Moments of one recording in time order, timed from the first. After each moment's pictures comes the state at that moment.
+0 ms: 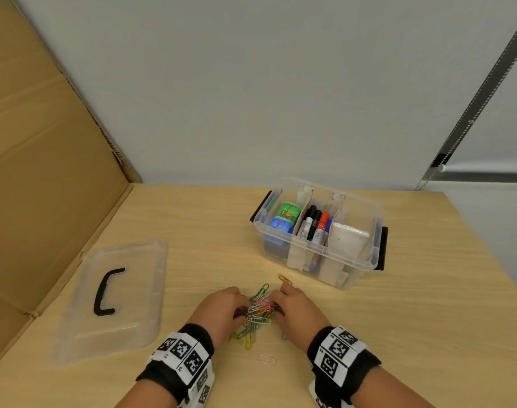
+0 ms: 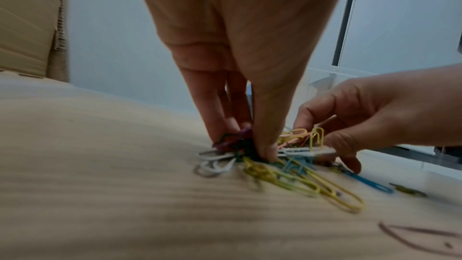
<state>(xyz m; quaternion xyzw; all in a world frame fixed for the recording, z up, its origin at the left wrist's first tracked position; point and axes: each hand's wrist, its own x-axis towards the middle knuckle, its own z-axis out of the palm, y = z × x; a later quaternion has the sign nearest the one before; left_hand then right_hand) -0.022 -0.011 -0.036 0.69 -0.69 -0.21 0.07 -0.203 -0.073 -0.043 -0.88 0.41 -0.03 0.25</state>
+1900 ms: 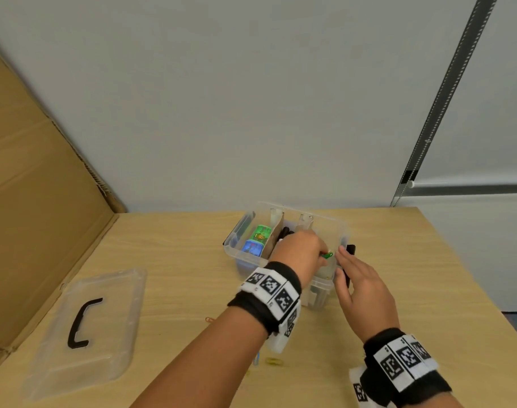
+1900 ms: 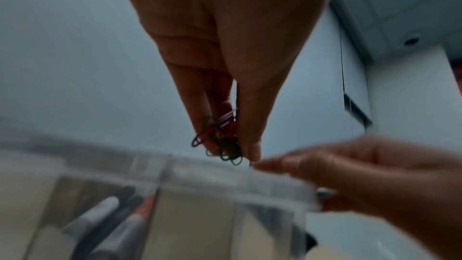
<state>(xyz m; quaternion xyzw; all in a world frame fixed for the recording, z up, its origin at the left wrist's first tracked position) -0.179 -0.142 0.095 0.62 -0.77 -0.10 0.11 -0.332 -0.133 0.005 -0.78 0.53 -0.33 0.08</state>
